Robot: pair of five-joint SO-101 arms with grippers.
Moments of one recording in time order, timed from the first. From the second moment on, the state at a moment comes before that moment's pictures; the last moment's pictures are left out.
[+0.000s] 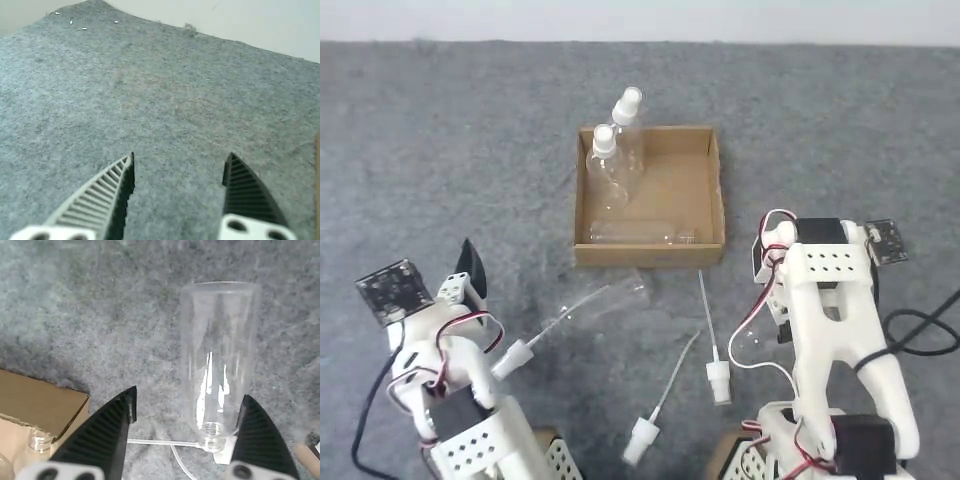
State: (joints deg) left arm -34.2 -103.5 97.1 45.2 6.3; right arm -5.1 -20.3 38.6 75.4 -76.3
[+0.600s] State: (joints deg) left arm -34.1 -103.5 97.1 45.2 5.9; right arm -5.1 -20.3 25.7 86.0 -76.1
